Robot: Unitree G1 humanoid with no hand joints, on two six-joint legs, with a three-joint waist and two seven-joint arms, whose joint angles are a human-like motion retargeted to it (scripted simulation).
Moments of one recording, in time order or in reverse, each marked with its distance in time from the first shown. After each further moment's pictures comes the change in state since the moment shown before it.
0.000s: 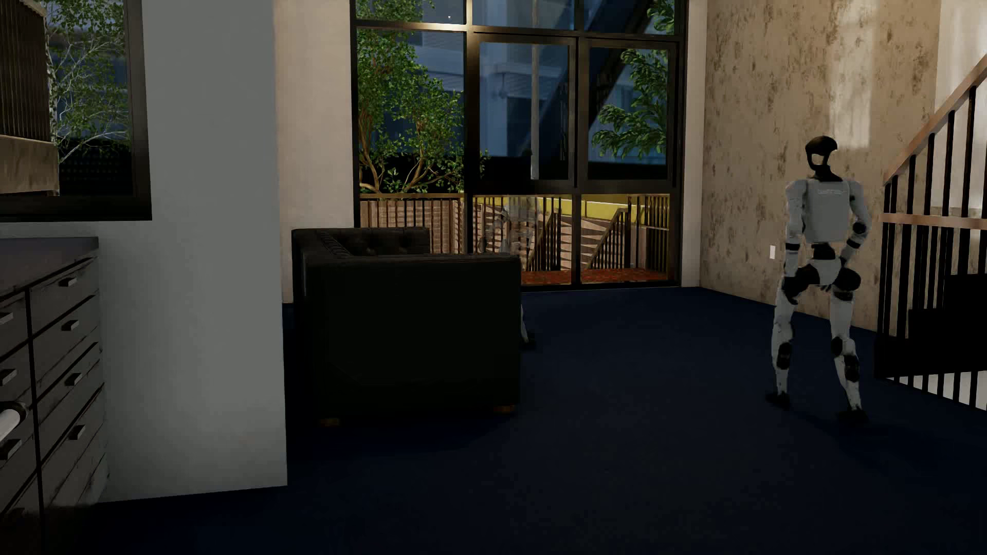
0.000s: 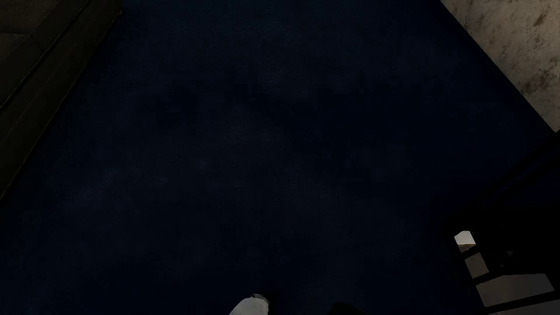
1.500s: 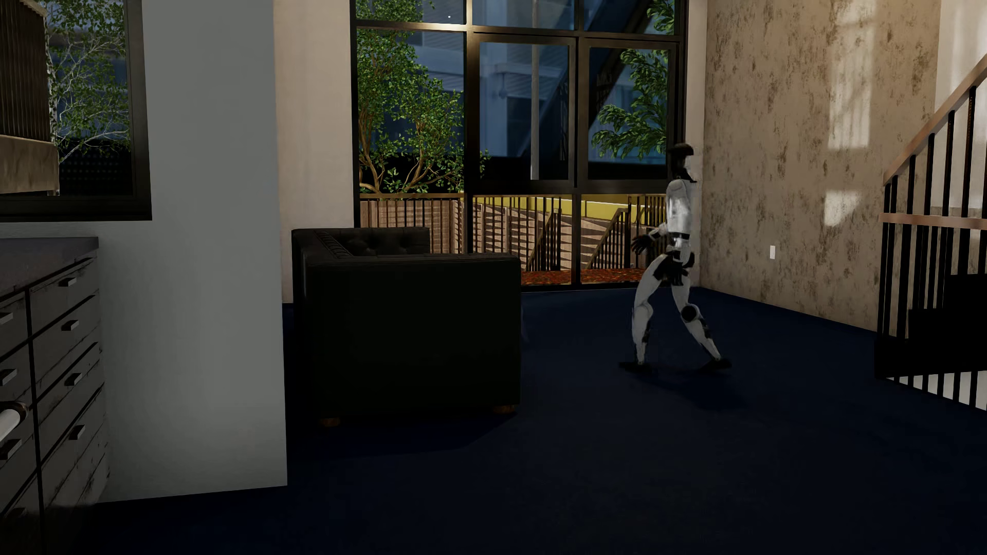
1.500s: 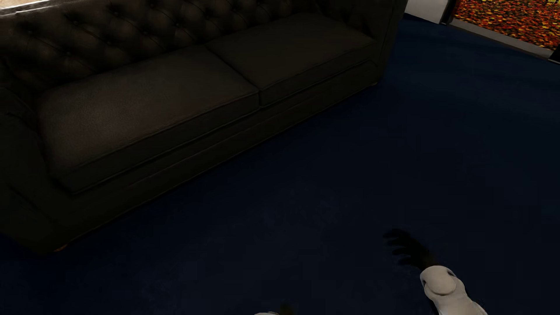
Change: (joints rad) body 0.086 0.071 0.041 0.003 0.010 0.087 0.000 0.000 -0.042 -0.114 0.000 0.021 -0.122 -0.082 0.116 0.013 -0.111 0.000 0.000 0.100 -0.433 0.047 -0.078 0.000 0.000 0.000 0.000 0.000 0.000
